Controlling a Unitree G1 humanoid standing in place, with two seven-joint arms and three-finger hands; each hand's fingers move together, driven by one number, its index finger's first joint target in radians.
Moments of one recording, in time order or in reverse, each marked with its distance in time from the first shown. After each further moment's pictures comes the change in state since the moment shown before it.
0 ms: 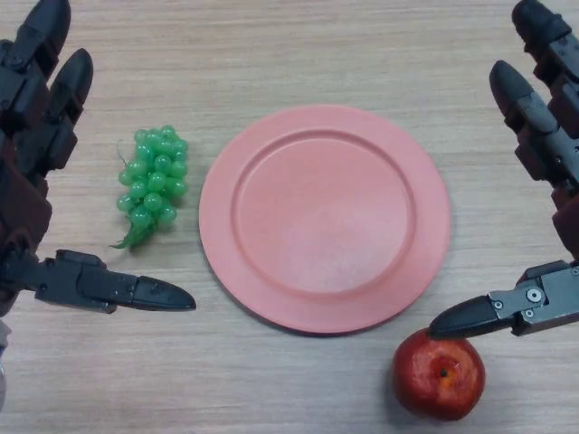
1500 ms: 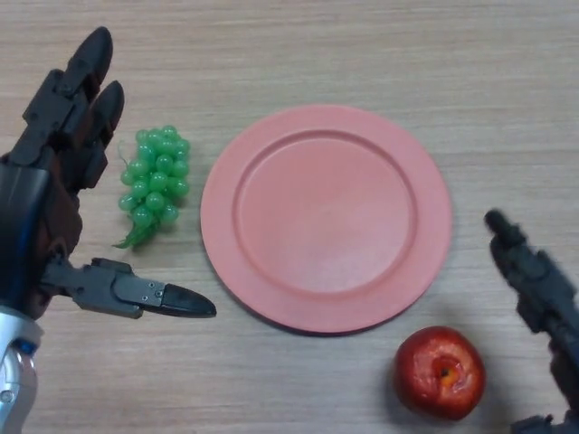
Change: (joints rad) left arm 0.009 -0.011 -0.094 0.111 0.095 -0.061 0.001; right arm 0.371 0.046 0.004 0.732 -0.336 -0.949 0.105
